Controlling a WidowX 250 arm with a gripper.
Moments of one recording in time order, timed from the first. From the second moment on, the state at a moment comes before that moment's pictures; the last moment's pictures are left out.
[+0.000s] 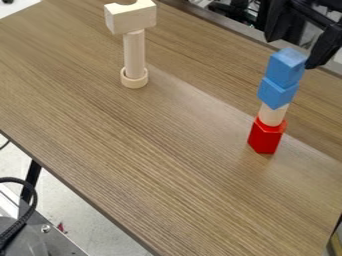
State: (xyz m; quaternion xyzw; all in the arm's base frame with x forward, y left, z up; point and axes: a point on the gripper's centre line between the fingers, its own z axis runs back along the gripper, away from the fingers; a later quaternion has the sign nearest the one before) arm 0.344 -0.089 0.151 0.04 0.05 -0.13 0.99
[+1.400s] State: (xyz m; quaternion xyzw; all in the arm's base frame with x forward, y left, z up) arm 0.365 0.049 0.207 0.09 0.05 -0.01 0.99
